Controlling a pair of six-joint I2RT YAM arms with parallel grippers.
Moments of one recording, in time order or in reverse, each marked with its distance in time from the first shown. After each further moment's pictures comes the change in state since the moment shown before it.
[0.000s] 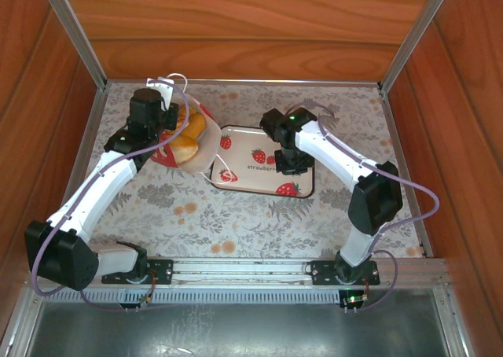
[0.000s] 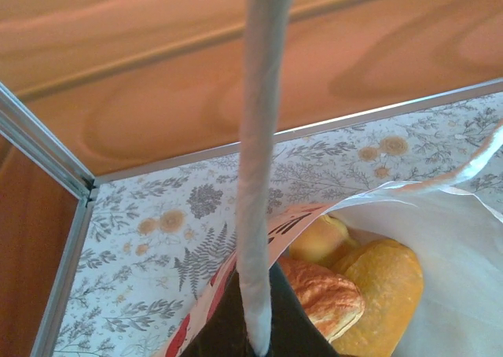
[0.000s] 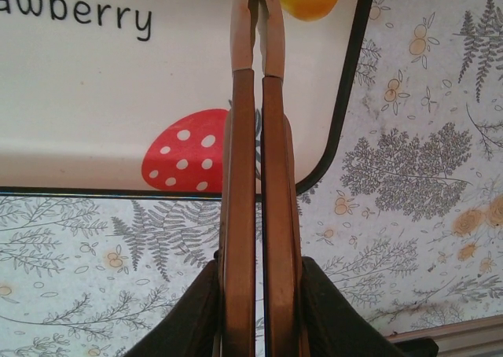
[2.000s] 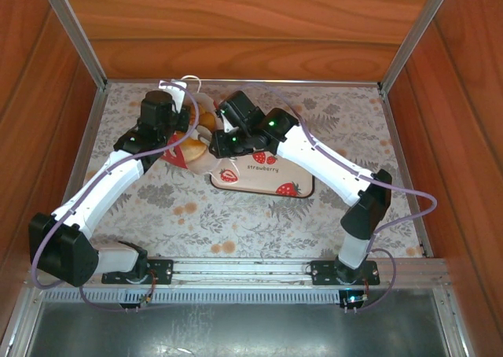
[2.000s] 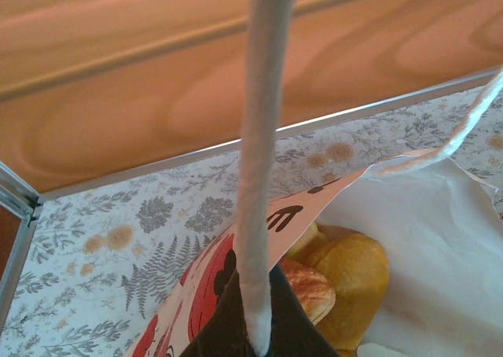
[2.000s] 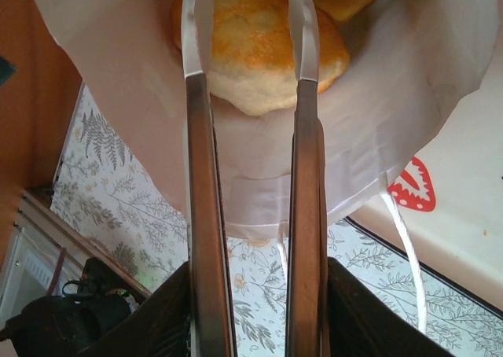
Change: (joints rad) left arm -0.076 0.031 -0.010 0.048 0.032 -0.034; right arm 0.249 0.035 0.294 0.463 -0.372 0.037
